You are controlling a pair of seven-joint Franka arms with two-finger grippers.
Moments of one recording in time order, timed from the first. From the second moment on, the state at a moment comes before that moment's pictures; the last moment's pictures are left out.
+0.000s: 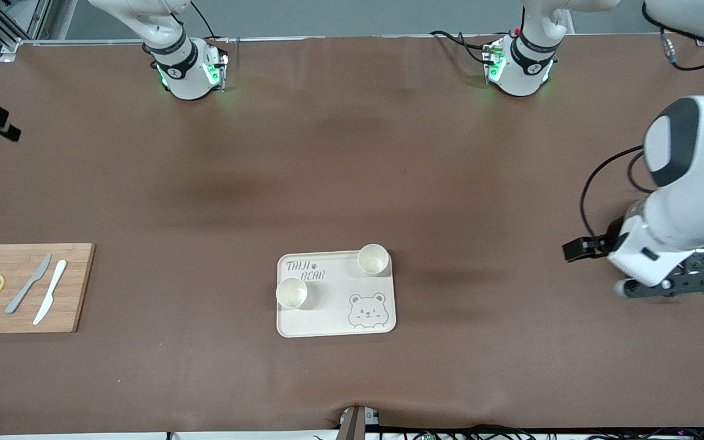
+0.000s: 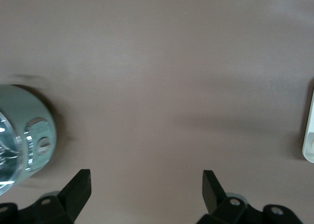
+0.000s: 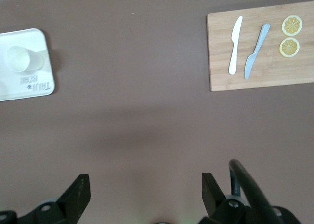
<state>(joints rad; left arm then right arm) -0.17 0.42 0.07 -1.26 0.01 1.65 -0.20 -0.12 -0.03 0.00 -1.52 0.05 1.46 -0.05</state>
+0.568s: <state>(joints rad) -0.15 0.25 0.07 -1.26 0.01 1.56 -0.19 -0.12 -0.02 0.01 -1.53 0.02 1.48 -0.04</state>
